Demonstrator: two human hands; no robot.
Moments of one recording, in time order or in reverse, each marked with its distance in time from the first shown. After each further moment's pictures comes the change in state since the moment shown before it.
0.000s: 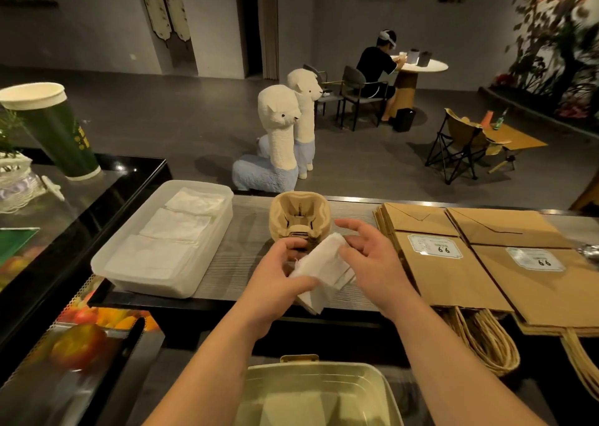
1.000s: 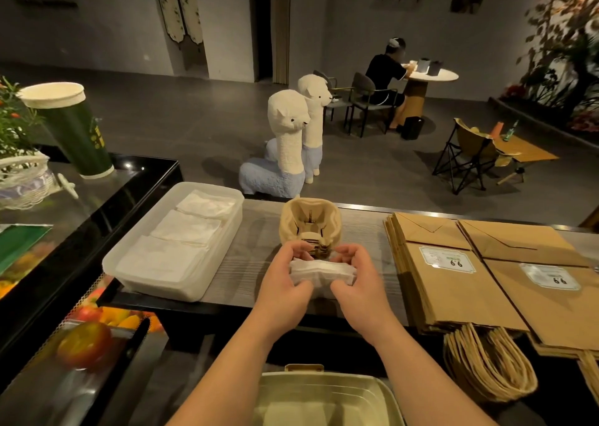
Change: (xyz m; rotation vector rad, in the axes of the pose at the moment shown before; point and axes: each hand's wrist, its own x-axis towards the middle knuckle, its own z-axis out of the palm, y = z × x) left_hand 0.010 -0.018 0.001 0.086 0.133 0.216; right_hand -0.003 0.028 0.032 -0.046 0.038 0.018
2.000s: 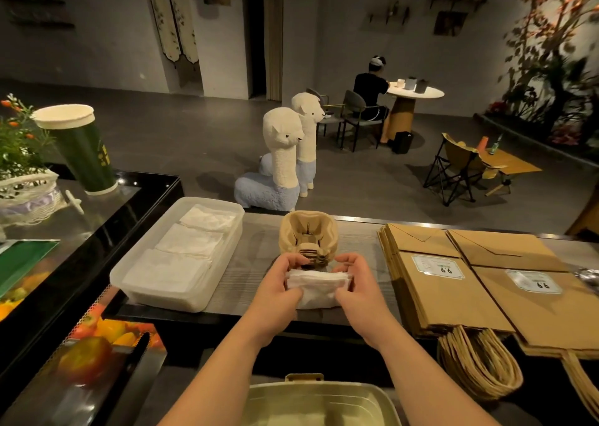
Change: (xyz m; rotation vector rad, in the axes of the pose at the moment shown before) left_hand 0.000 0.003 -0.016 -0.126 -0.130 -0.117; right_hand -0.001 -0.005 -0.005 -0.011 -0.052 0.078
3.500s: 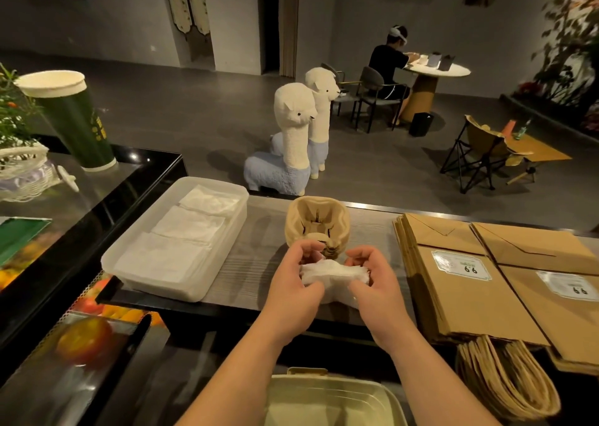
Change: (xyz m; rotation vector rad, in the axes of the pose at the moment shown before) left_hand 0.011 -0.009 0.022 0.013 0.154 0.079; right_hand 0.010 0.013 -0.001 0.049 0.078 -0.058
